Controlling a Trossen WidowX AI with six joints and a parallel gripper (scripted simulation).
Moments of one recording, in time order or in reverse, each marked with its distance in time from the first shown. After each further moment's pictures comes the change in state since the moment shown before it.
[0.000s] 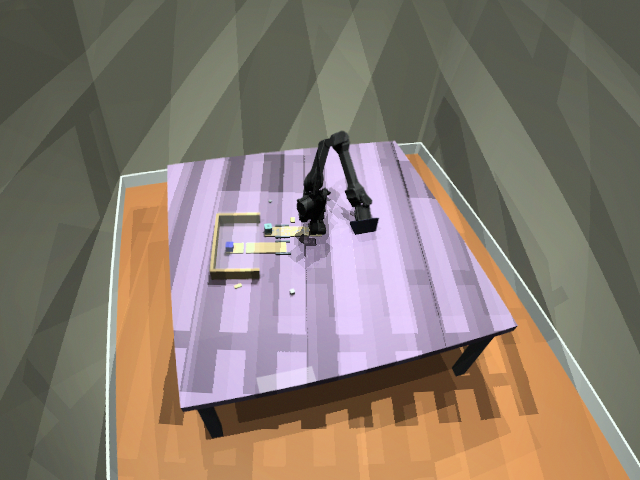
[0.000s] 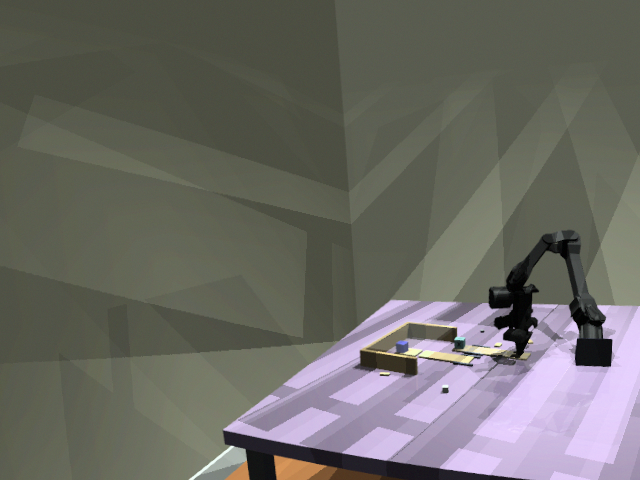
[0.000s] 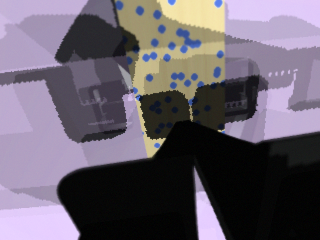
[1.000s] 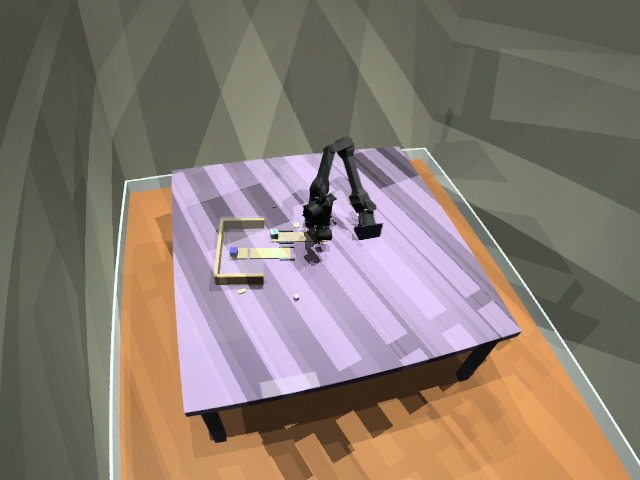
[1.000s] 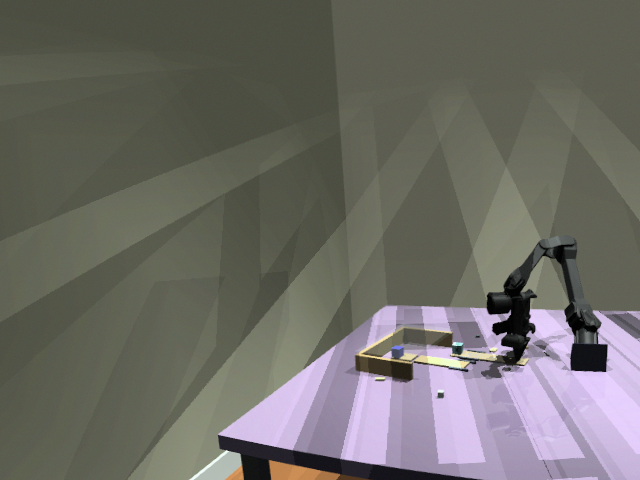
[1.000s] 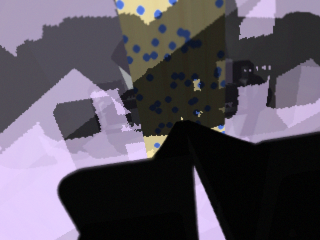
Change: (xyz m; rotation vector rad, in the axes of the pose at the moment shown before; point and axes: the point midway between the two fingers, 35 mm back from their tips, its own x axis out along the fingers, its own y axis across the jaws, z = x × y) arm 0.000 0.001 -0.009 -0.004 0.002 -0.001
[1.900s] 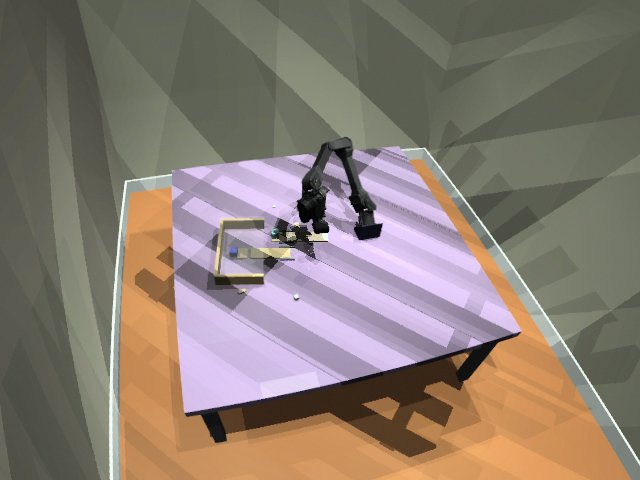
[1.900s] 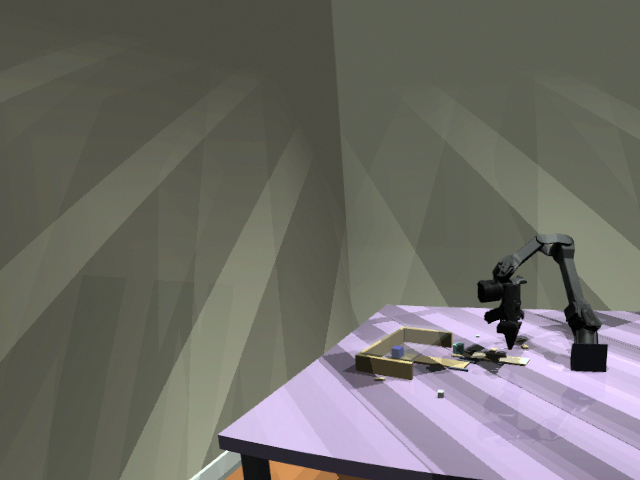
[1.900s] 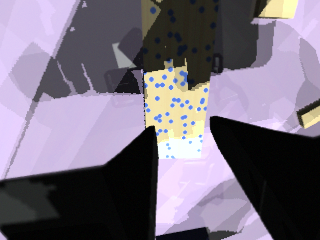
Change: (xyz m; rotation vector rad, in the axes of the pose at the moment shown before) arm -0.041 0.000 0.027 -0.141 0.035 -0.003
